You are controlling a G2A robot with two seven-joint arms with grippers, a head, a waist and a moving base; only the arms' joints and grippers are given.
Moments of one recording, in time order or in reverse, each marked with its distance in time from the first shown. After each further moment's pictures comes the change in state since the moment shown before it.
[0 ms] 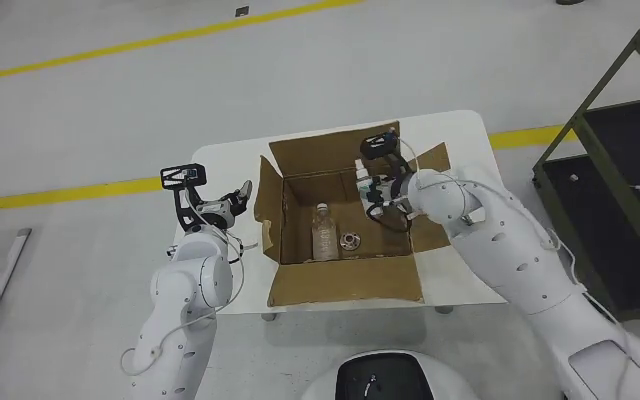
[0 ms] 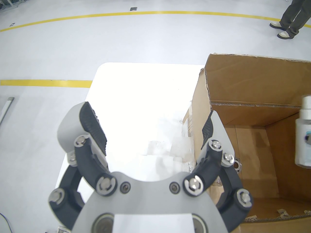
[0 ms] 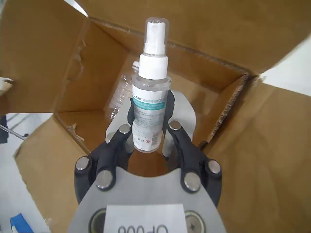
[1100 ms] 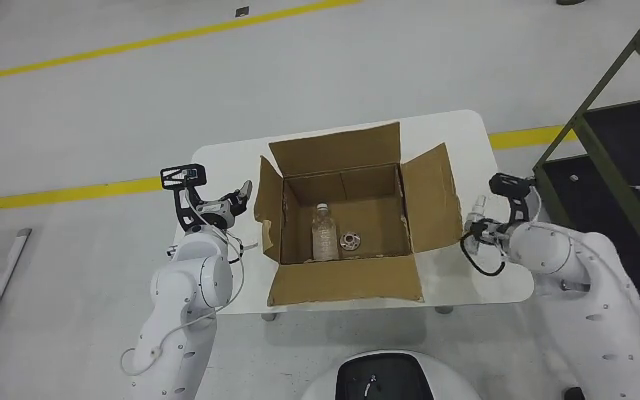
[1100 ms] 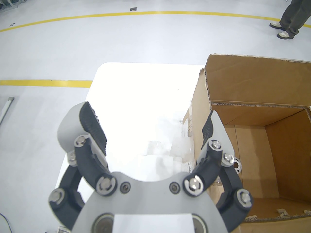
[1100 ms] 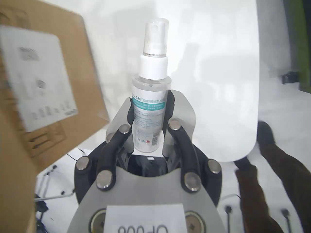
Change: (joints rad) left arm 0.000 0.000 0.000 0.000 0.000 0.000 0.000; right arm -0.590 0.069 0.634 -0.490 -0.109 0.277 0.032
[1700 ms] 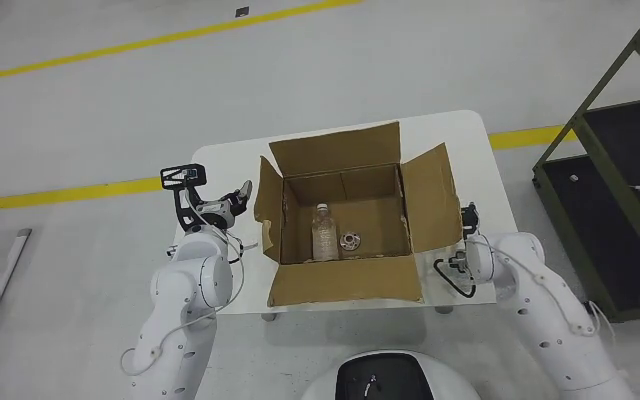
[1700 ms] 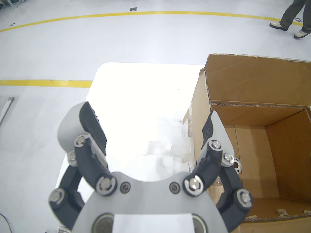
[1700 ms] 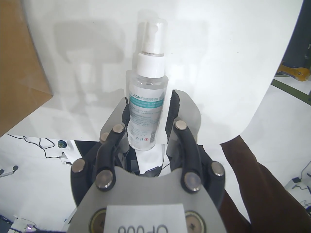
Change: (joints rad) left arm 0.000 0.000 0.000 0.000 0.000 0.000 0.000; right arm 0.126 0.000 -0.339 0.231 -0.424 -0.052 0.337
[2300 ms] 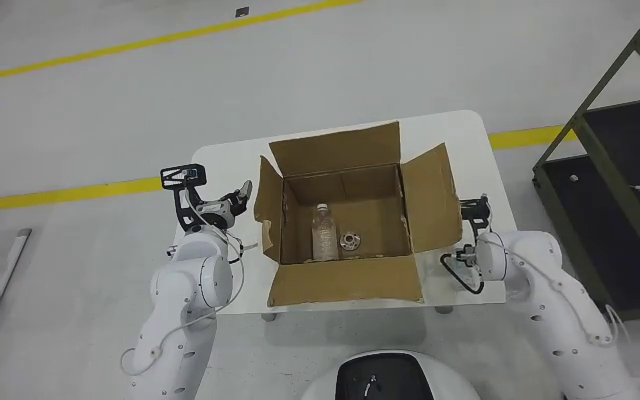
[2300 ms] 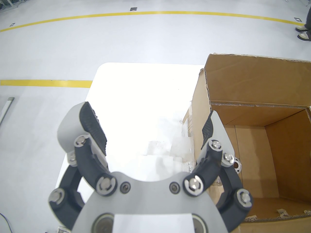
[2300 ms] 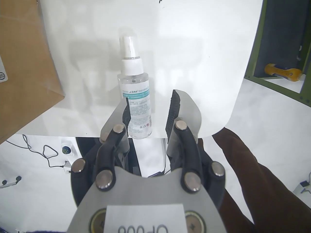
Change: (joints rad) left arm 0.000 0.000 0.000 0.000 0.000 0.000 0.000; right arm -0.034 0.015 0.041 -0.115 -0.027 0.021 0.027
